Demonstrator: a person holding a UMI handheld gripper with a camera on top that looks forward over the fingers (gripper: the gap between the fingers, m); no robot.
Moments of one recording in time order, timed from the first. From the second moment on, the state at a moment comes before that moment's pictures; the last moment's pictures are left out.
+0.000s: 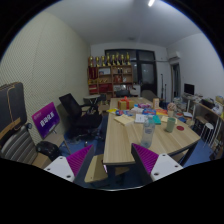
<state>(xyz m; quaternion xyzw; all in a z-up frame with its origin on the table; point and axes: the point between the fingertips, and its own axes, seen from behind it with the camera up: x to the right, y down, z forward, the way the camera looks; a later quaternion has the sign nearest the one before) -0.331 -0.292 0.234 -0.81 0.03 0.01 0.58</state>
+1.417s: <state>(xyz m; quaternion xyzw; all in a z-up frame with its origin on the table) -0.118 0.059 0.059 -0.80 -0.01 0.01 0.60</state>
